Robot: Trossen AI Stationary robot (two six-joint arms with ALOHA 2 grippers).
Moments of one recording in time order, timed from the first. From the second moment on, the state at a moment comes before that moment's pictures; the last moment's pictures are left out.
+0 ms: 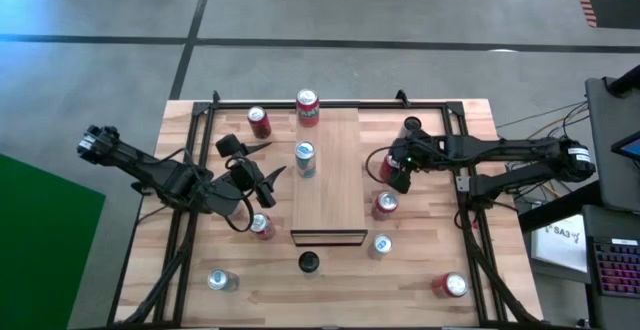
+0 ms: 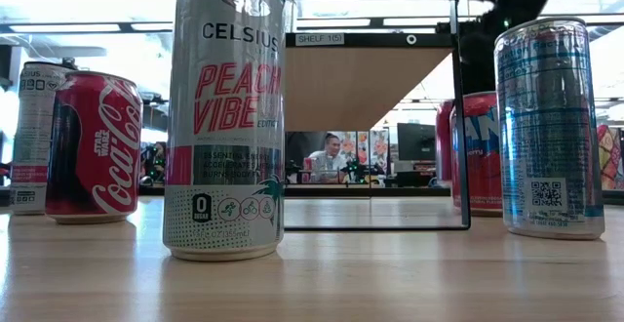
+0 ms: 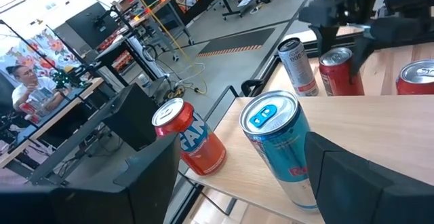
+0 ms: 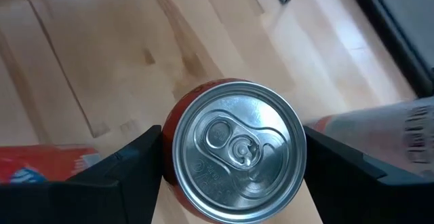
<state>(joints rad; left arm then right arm) -0.42 1.17 1.10 -0.46 -1.12 0.00 -0.16 1.14 0.83 -0.73 0.26 0.21</state>
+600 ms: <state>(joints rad) -0.42 1.17 1.10 -0.46 -1.12 0.00 -0.16 1.19 1.29 -1.01 0.19 0.14</state>
